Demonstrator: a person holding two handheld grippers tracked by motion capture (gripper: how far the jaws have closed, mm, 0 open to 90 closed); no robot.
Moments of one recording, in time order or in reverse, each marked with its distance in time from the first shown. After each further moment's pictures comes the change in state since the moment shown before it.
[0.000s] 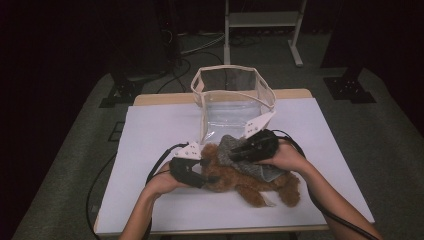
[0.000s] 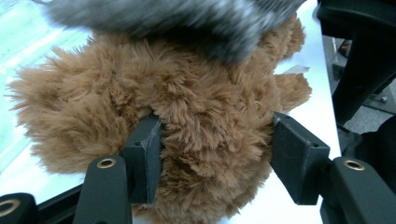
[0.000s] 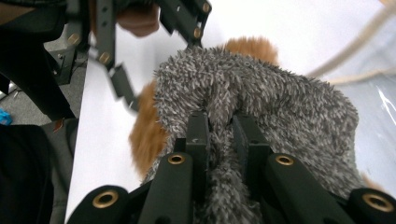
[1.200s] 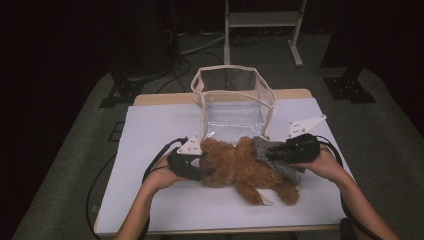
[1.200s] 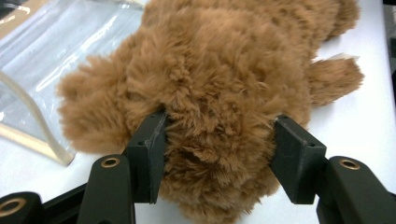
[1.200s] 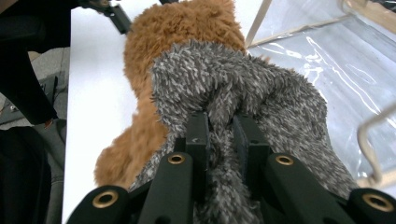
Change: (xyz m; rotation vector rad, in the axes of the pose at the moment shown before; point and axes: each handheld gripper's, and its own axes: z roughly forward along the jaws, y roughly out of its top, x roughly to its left) left arm 0.009 0.011 -0.007 0.099 0.160 0.044; right arm -0.002 -0.089 -0.079 -0.106 -0.116 0.147
